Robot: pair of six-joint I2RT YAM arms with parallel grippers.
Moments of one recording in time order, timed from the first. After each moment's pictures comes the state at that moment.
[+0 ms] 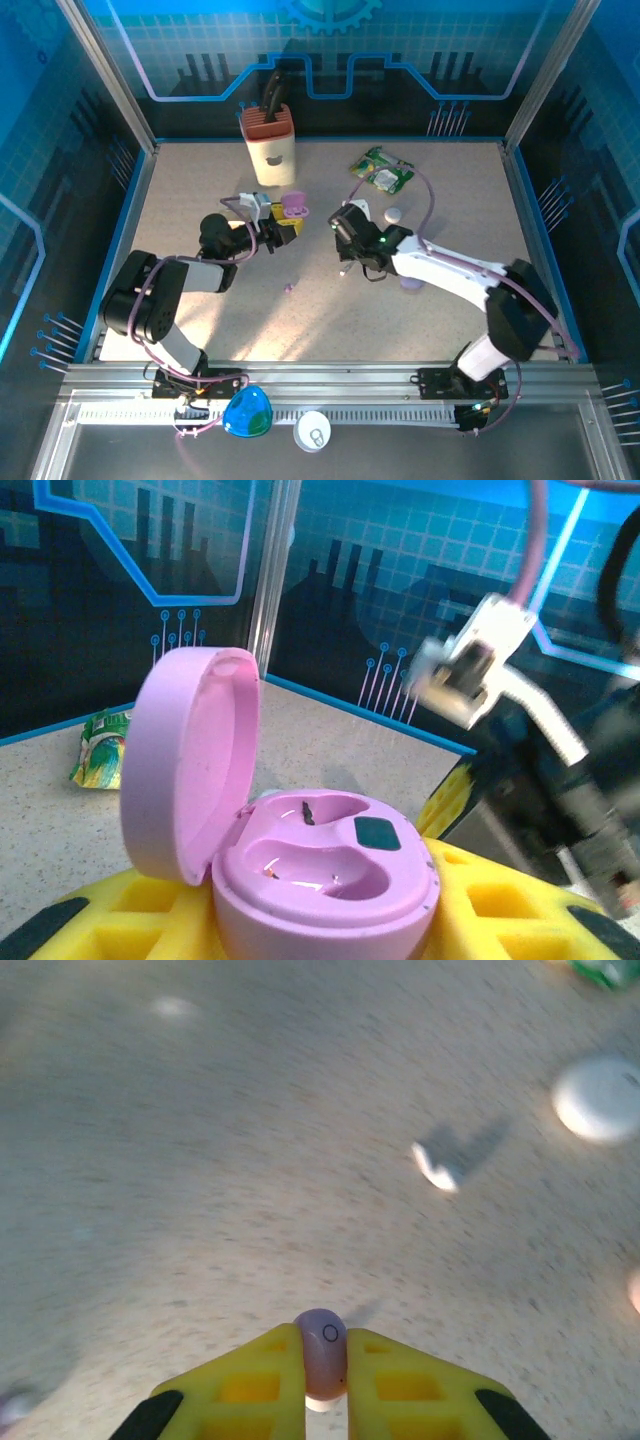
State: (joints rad) left arm -0.21 1.62 0.52 1.22 0.84 -0.29; right arm 0.80 1.53 1.10 -0.48 0.34 0.51
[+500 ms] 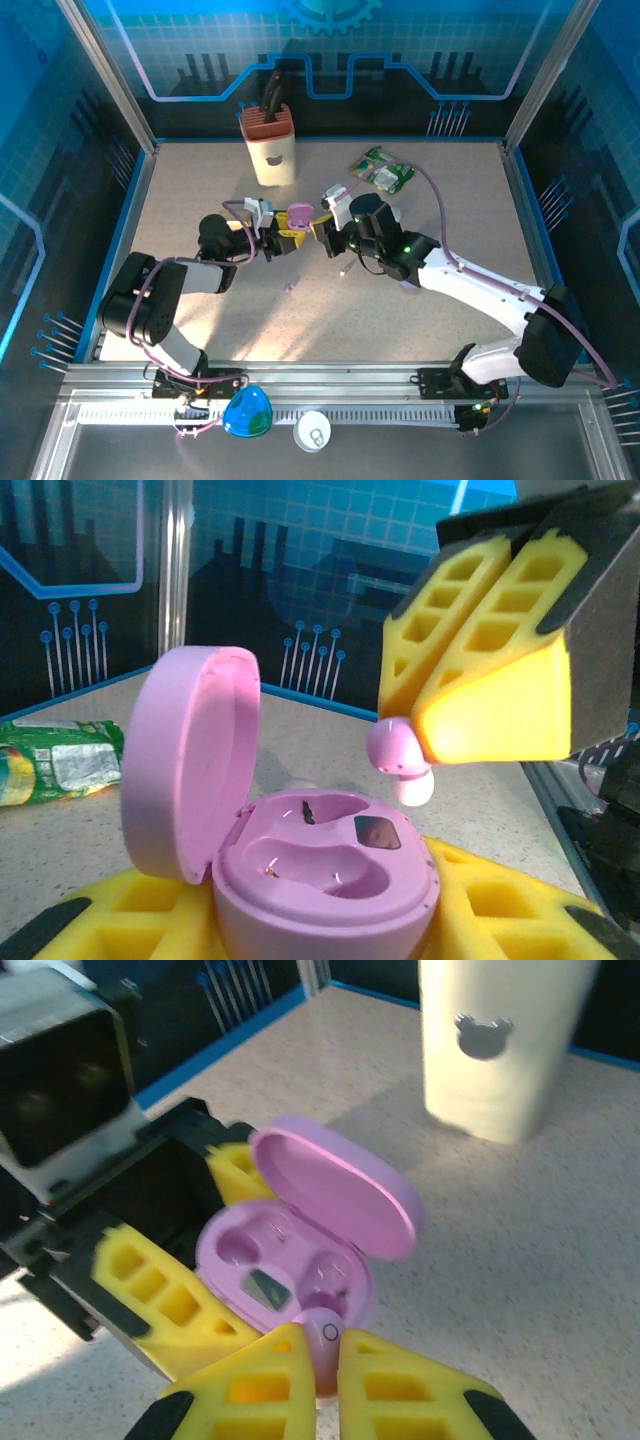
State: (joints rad) left arm -0.21 1.61 0.52 1.25 1.04 -0.29; right arm 0.81 1.37 1.05 -0.12 -0.05 0.17
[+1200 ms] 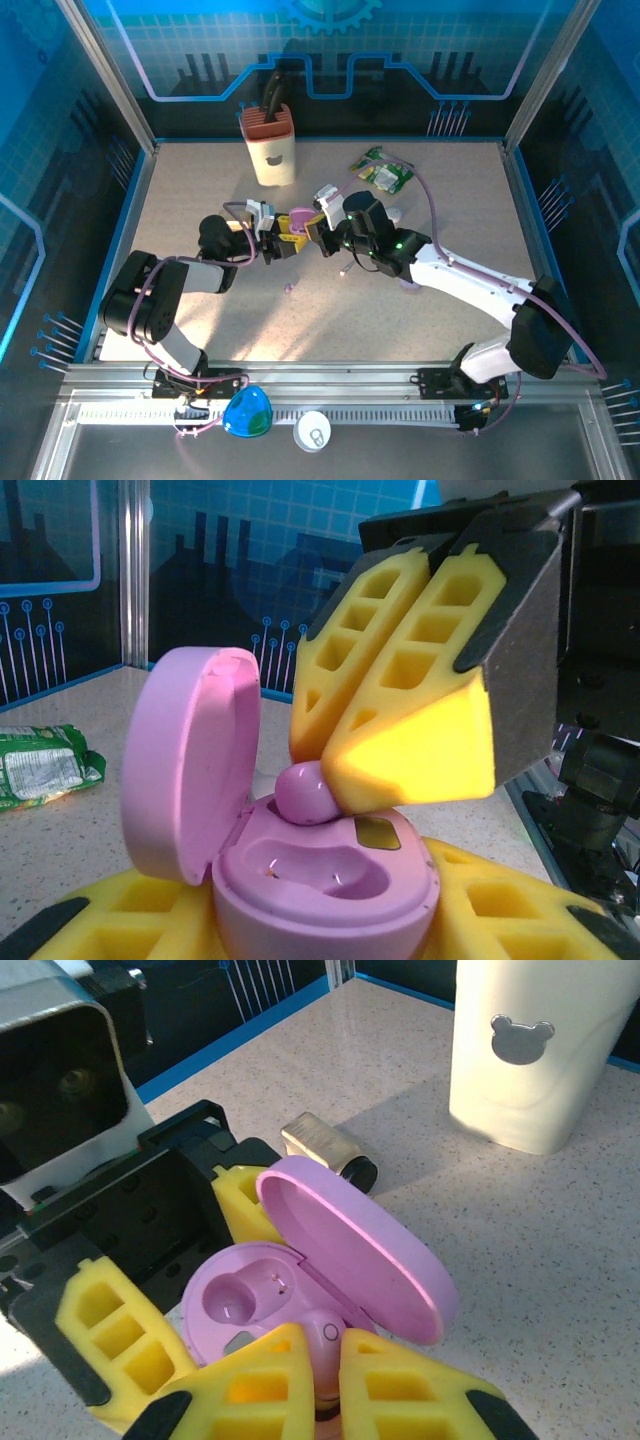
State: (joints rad) left arm -0.22 1.62 0.52 1.27 1.10 -0.30; right arm 0.80 1.43 1.07 -0.11 -0.08 0.13
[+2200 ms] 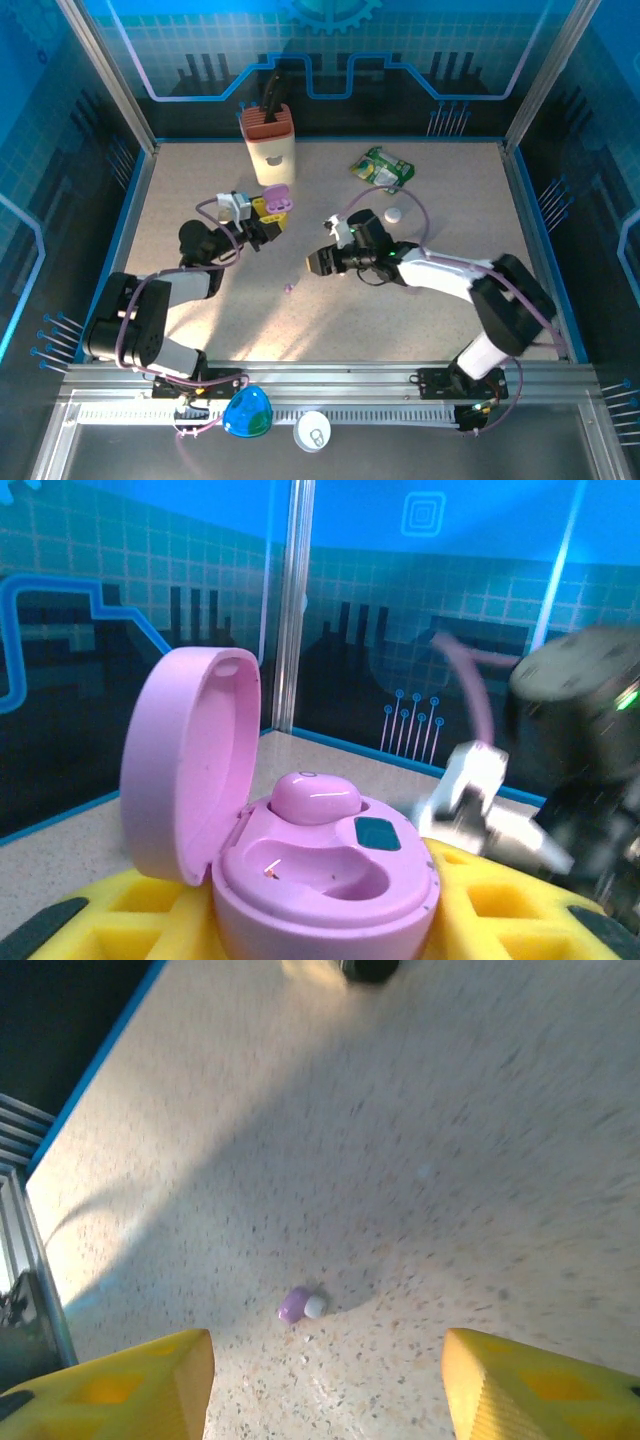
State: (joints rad) left arm -0.13 1.46 0.46 1.28 0.85 -0.30; right arm 0.70 1.63 0.88 0.06 -0.42 0.40
